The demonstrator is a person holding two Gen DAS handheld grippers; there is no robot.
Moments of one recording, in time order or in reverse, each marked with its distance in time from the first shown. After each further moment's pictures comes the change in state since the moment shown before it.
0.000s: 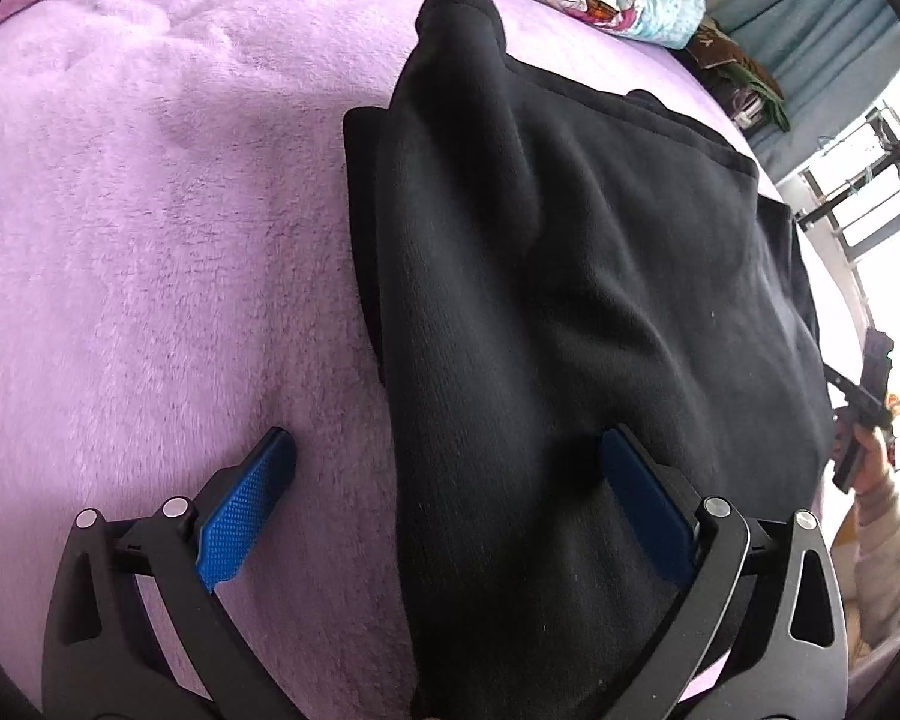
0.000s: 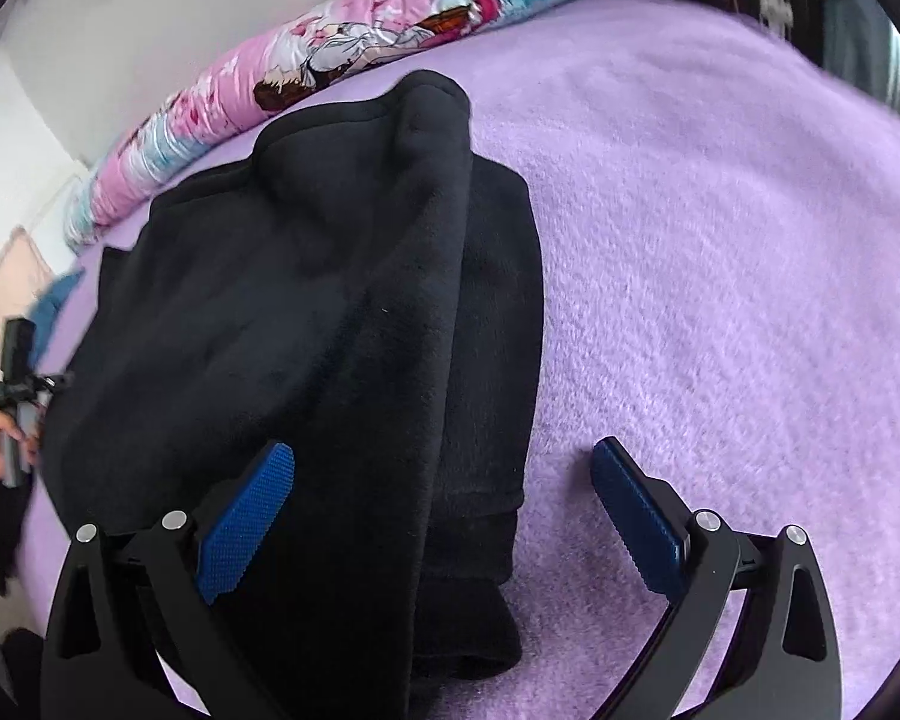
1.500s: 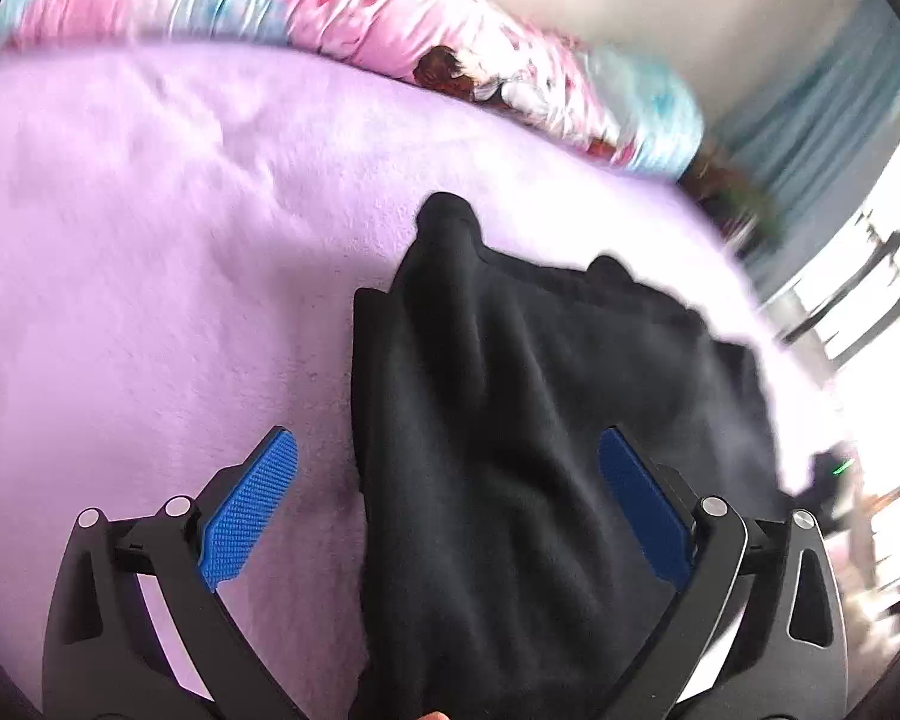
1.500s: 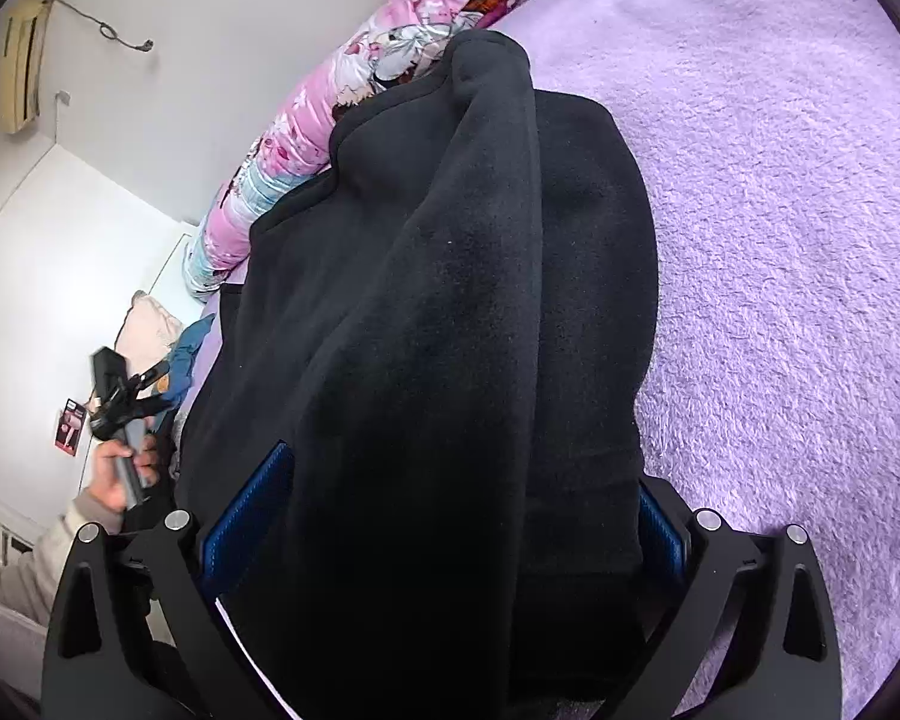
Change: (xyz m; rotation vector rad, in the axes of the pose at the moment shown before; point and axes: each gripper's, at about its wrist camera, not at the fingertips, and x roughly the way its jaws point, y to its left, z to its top) left arm -0.073 -0.032 0.011 -0.026 -0.256 0.121; right arm 0.025 -0.013 -0.016 0.148 0.016 0.387
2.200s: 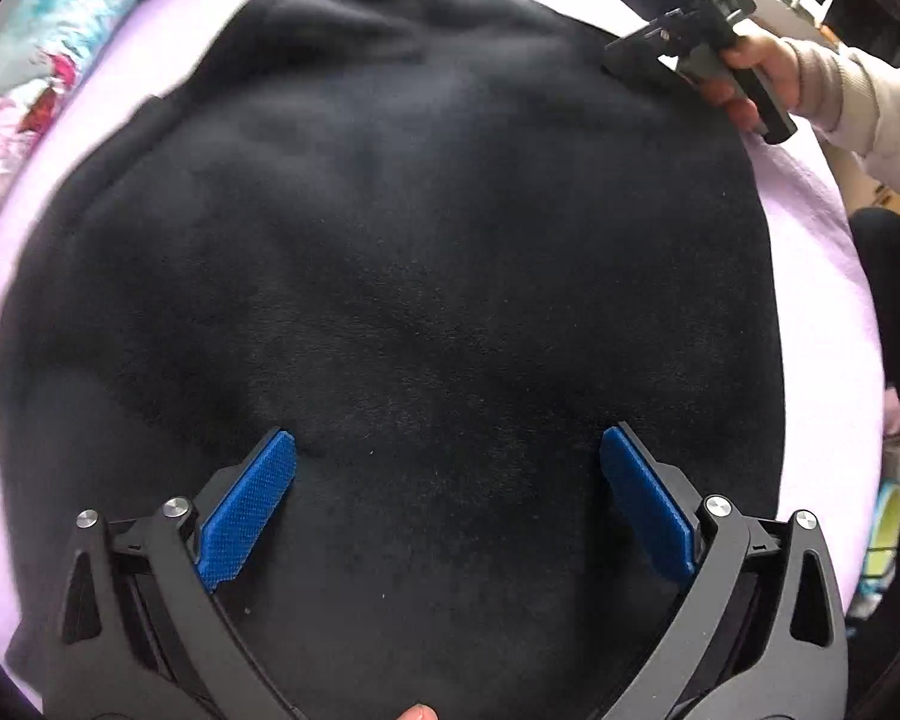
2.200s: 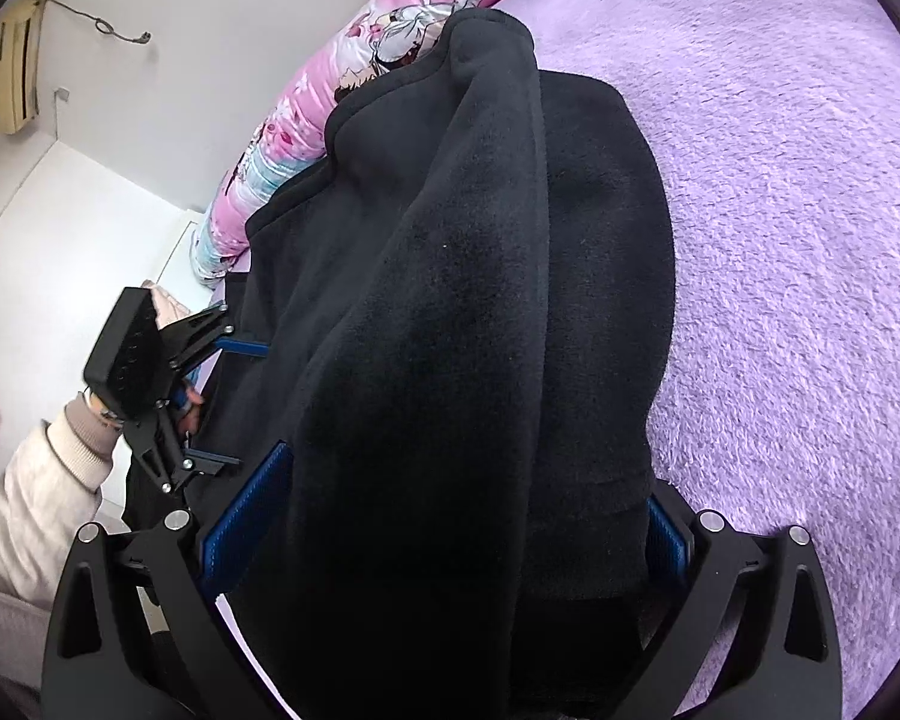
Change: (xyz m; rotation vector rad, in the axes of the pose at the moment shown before) left arm 0.128 -0.236 -0.057 1.155 0.448 -0.349; right arm 0.000 -0.010 0.005 0.003 0.058 0.028
